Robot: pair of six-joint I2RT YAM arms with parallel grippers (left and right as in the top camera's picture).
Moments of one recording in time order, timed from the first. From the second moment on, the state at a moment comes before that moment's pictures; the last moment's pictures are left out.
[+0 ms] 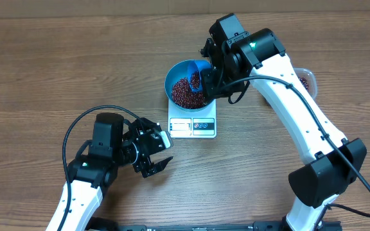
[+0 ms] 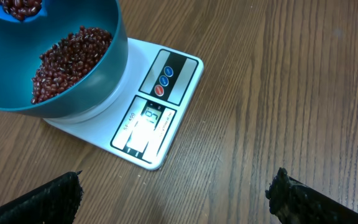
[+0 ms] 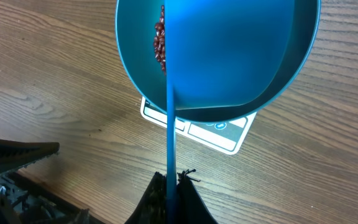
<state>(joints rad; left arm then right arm) -0.23 1.03 0.61 -0.47 0.58 0.82 0.47 1.92 1.95 -1.36 -0.28 0.23</state>
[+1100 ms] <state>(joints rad) -0.23 1.03 0.61 -0.47 0.58 0.82 0.47 1.92 1.95 -1.36 -0.22 0.26</state>
